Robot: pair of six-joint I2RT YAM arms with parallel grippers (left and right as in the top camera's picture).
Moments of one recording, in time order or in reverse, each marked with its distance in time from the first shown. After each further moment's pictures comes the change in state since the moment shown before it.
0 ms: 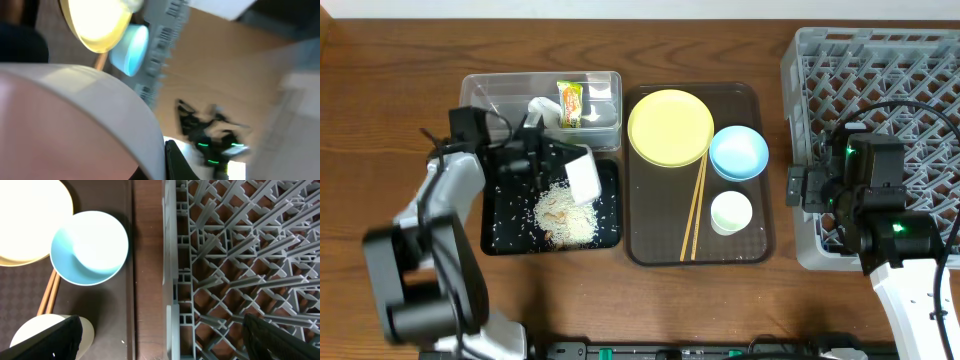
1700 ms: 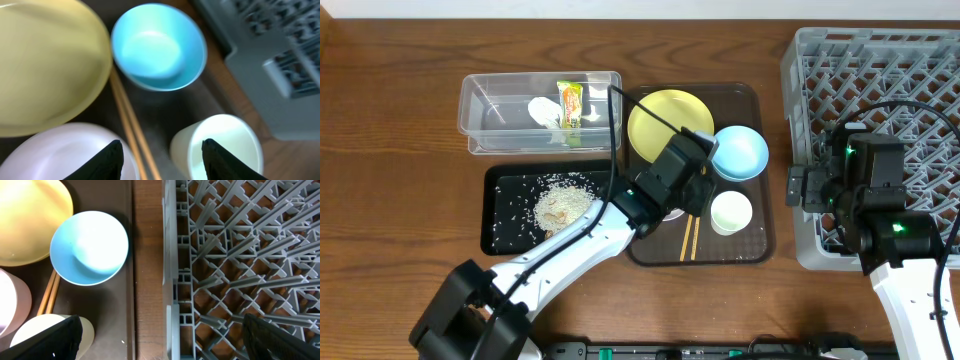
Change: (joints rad) left arm -0.950 -0.105 0.027 0.332 -1.239 0.238; right arm 0.000 0.000 0.000 0.000 0.000 0.000
